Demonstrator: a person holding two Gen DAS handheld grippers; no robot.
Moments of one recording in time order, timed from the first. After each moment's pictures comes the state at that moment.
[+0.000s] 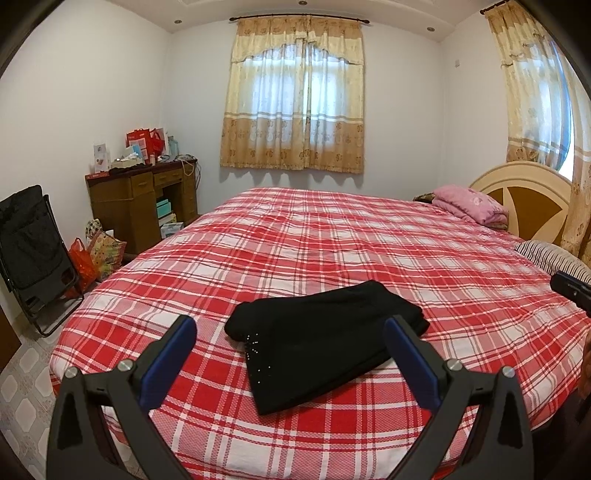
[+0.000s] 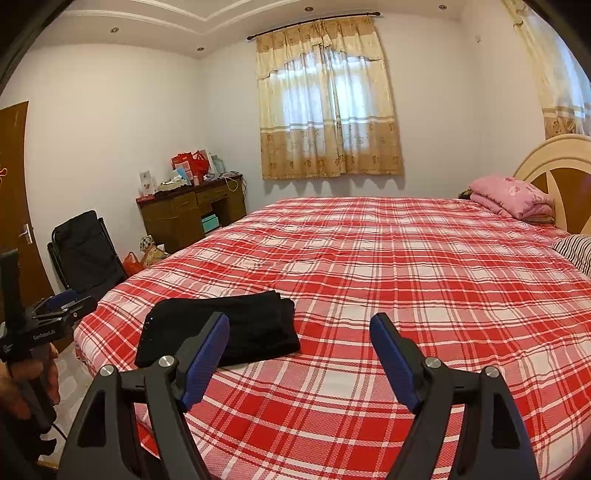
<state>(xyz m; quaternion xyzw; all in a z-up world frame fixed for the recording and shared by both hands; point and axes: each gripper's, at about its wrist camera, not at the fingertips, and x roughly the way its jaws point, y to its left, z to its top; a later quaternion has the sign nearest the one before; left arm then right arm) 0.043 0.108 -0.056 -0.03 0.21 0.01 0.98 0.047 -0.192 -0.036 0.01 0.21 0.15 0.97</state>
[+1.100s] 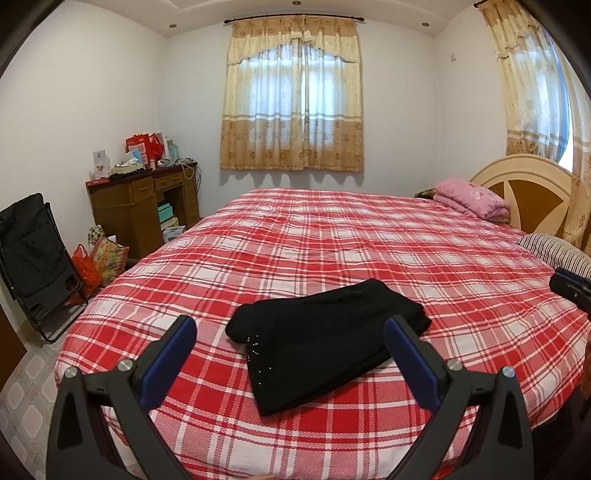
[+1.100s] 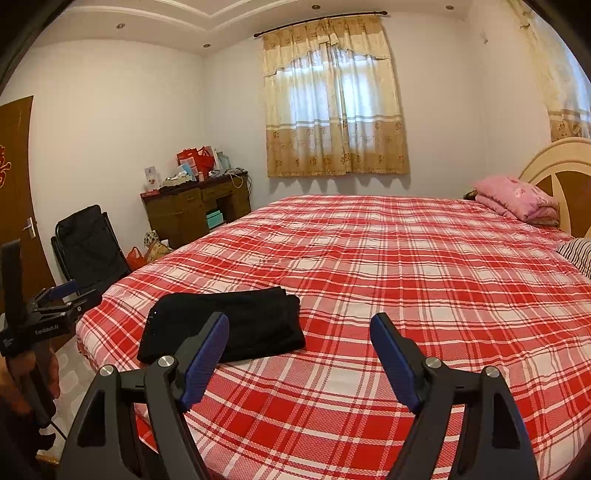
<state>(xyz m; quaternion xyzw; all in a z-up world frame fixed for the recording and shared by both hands) 0.044 0.102 -0.054 -0.02 0.21 0.02 0.98 0.045 -0.183 -0.039 0.00 0.21 0.16 0.96</state>
